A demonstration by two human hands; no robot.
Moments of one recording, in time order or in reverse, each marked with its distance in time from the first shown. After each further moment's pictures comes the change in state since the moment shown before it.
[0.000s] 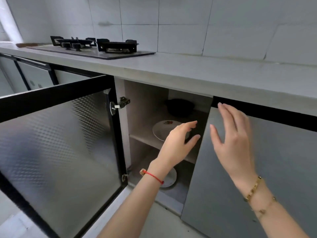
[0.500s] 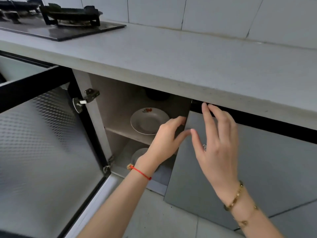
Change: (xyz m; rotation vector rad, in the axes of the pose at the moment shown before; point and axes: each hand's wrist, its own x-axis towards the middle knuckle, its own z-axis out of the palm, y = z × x) left_hand 0.040 0.012 0.015 -0.193 -0.115 0.023; right_hand 0.009 -0.004 -0.010 -0.227 -0.078 0.044
